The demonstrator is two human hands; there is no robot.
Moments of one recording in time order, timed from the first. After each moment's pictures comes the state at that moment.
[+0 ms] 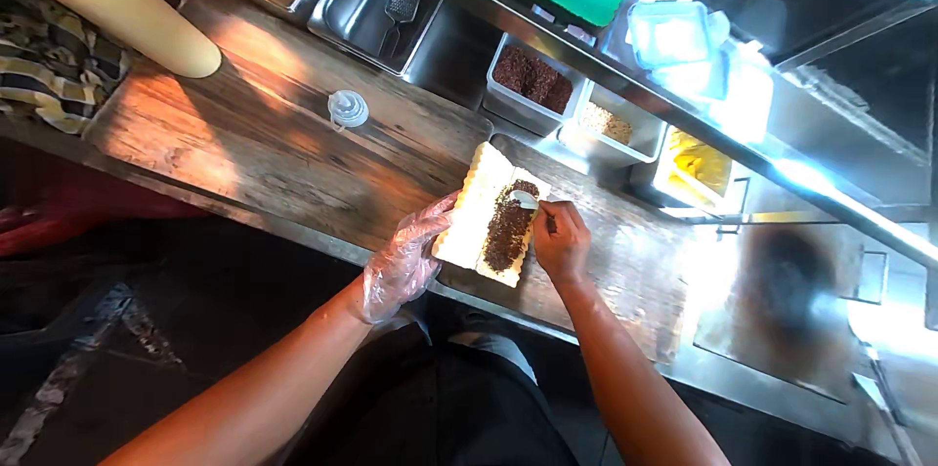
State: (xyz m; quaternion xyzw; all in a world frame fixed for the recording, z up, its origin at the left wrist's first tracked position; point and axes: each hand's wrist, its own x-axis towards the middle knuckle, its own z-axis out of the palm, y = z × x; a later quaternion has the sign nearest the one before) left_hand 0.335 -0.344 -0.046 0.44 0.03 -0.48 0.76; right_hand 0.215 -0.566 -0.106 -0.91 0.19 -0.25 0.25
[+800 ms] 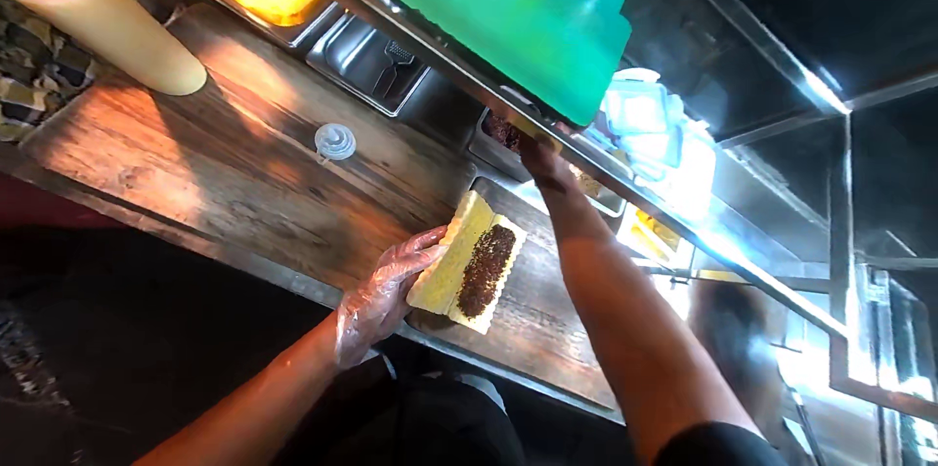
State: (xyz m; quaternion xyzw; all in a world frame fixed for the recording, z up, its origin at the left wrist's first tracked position) left_hand 0.347 -0.351 -0.052 0.46 0.01 -0.50 0.73; right_hand 0.423 -0.678 -0.077 -0.96 0.20 -0.04 0.19
